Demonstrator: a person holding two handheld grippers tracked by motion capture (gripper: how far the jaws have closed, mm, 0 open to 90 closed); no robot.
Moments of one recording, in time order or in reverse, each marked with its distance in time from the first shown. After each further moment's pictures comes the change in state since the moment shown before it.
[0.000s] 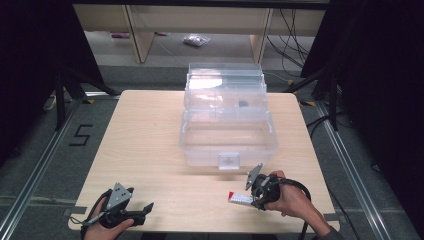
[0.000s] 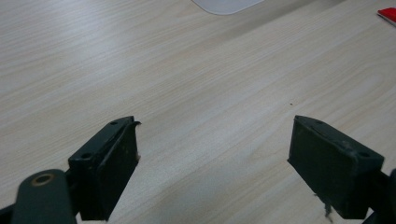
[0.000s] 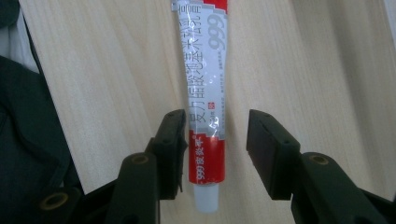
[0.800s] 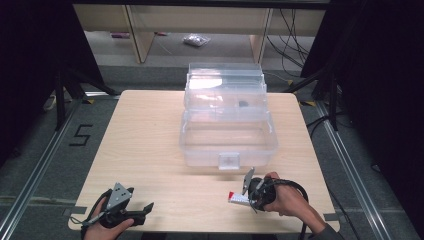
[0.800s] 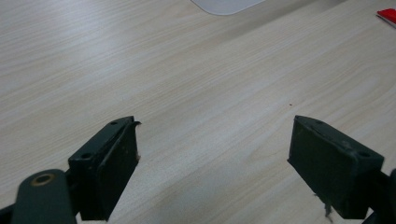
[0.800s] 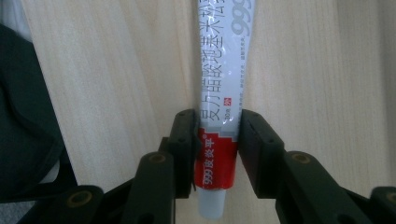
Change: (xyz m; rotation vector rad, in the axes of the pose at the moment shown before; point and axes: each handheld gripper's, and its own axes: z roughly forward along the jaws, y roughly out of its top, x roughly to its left) left arm 0.000 0.000 0.000 -0.003 -0.002 -0.004; right arm 0.001 0.006 0.013 0.109 0.002 -0.082
